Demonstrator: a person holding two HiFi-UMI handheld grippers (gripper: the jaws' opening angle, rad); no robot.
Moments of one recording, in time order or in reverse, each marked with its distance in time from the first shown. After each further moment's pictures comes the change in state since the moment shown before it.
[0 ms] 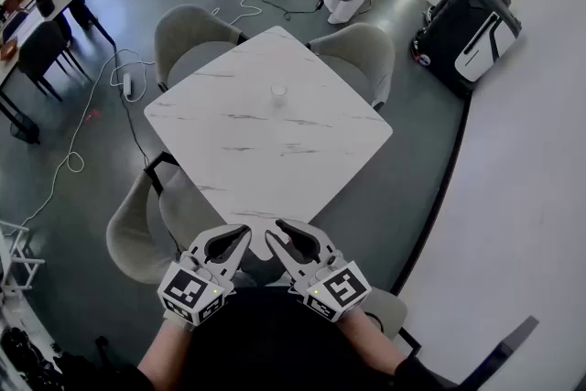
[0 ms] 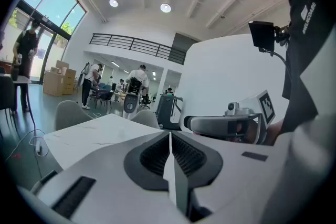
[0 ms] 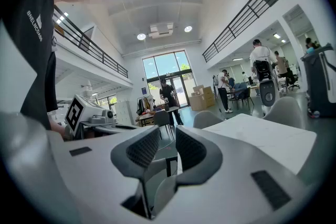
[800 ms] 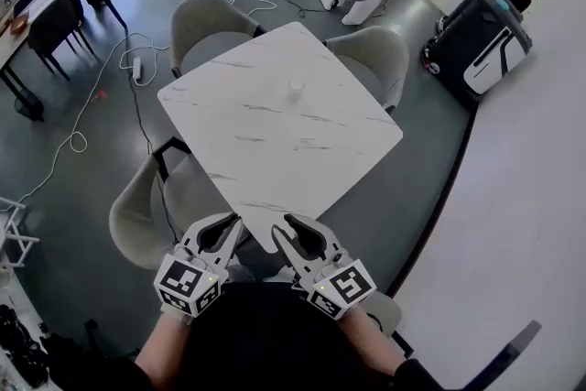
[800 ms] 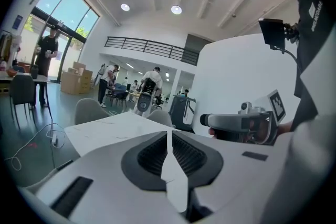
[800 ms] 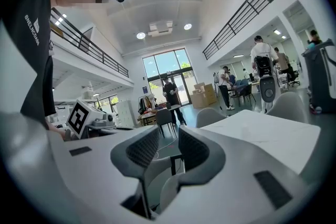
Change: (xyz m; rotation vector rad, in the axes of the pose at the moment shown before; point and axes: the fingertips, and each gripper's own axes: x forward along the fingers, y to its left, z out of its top) left arm -0.040 0.041 -0.014 -0.055 -0.010 0.152; right arm 0.013 0.021 -0.008 0.026 0.013 0.014
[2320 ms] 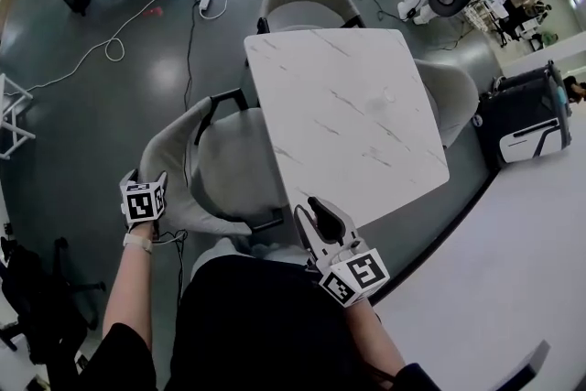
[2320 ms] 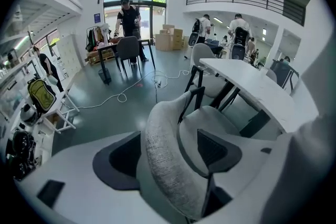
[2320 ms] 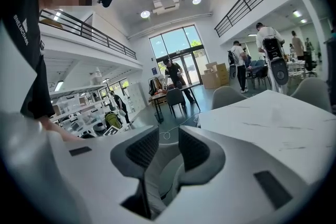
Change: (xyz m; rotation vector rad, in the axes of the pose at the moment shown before) left arm -0.235 0.345 -0.270 -0.421 0.497 0.924; right arm 0.121 0.057 -0.065 0.002 0.234 0.133
